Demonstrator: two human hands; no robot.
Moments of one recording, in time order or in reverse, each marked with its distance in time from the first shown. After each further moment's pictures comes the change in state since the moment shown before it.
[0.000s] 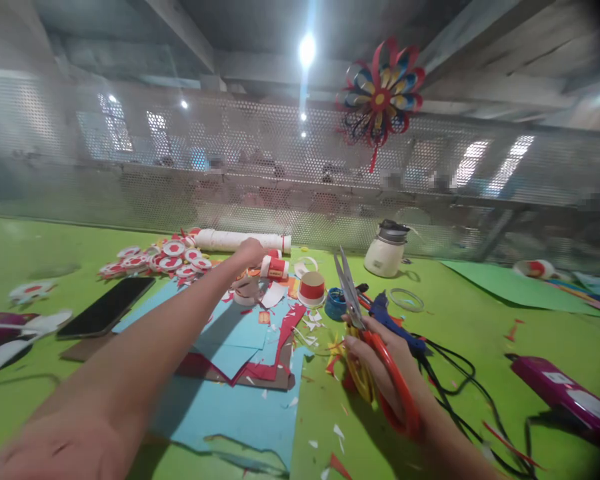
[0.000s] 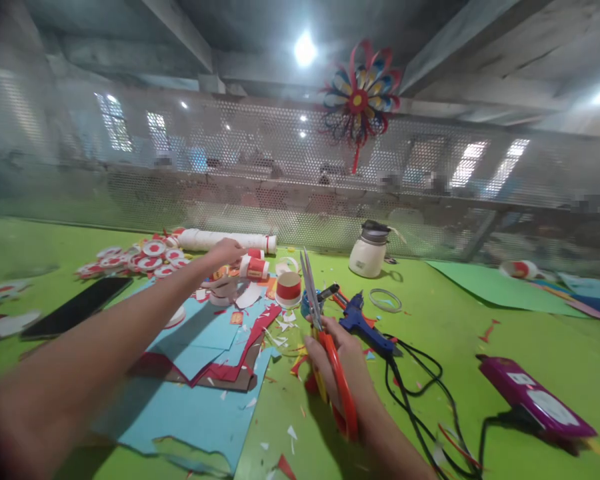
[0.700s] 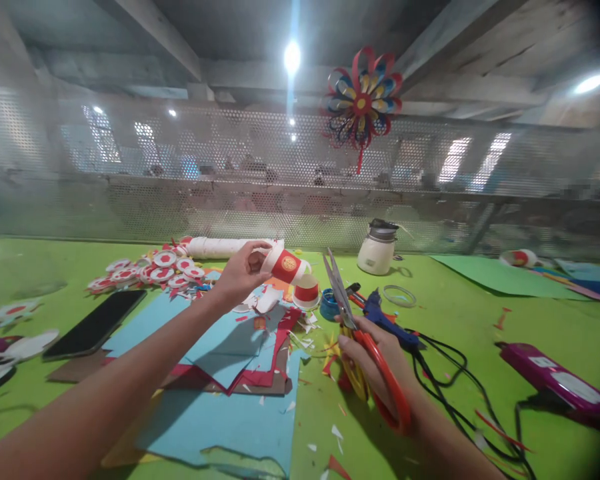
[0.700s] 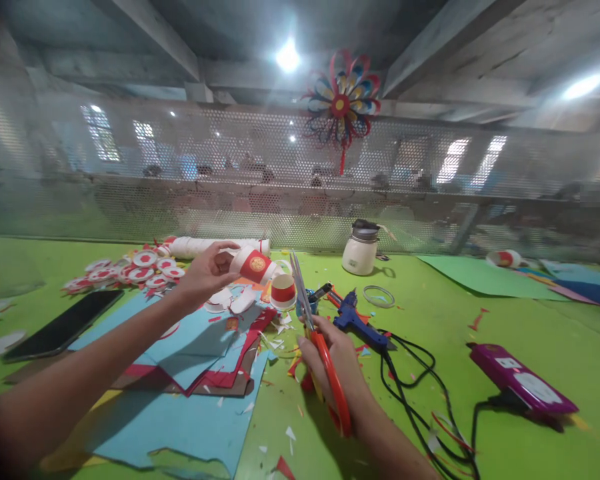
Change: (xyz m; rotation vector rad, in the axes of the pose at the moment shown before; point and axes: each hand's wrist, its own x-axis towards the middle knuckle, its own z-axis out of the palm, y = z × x) left_hand -0.098 0.004 0.000 -0.780 0.006 0.621; right_hand -0.002 -0.003 0.003 0.105 -0.028 0.056
